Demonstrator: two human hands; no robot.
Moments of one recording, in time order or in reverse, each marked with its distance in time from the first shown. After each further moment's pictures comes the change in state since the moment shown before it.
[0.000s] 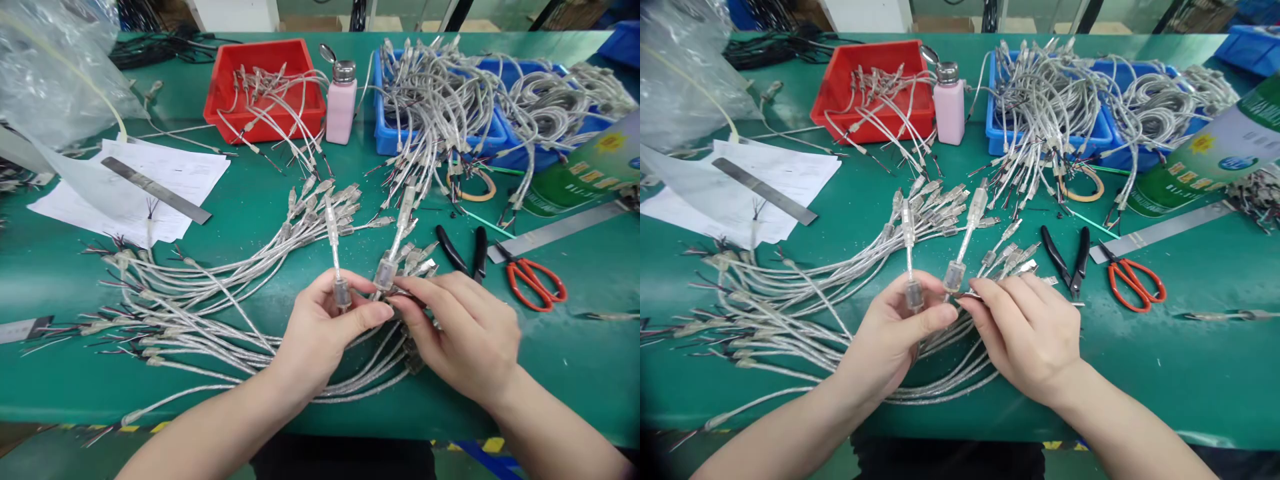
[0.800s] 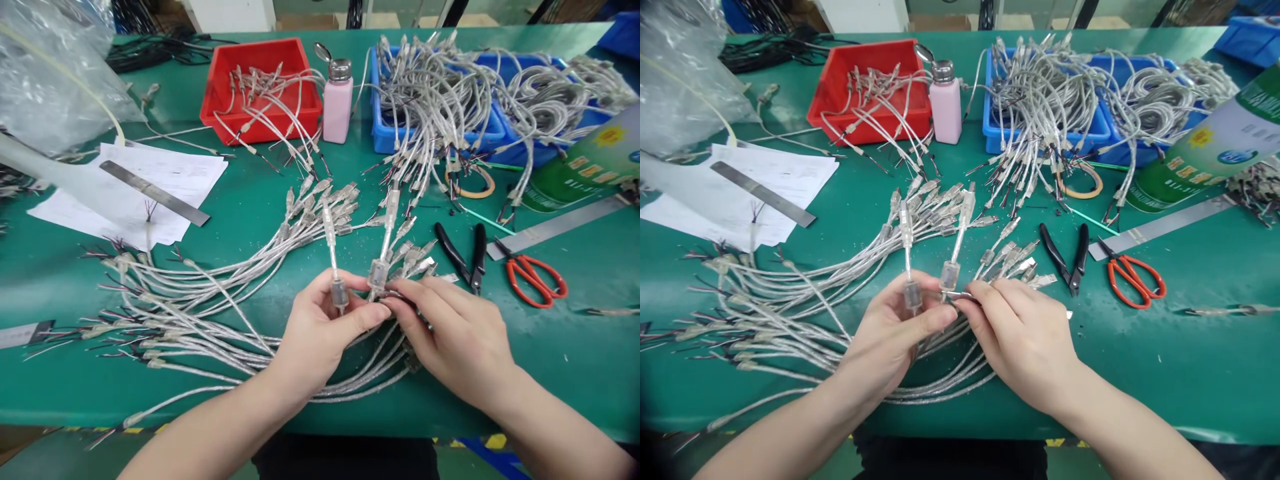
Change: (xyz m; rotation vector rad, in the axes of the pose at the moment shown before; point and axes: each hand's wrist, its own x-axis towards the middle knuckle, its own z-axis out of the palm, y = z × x) left_hand 0.000 -0.002 -0.002 0.044 -0.007 0.008; right_hand -0.003 -0.002 0.002 0.037 -0.073 0.037
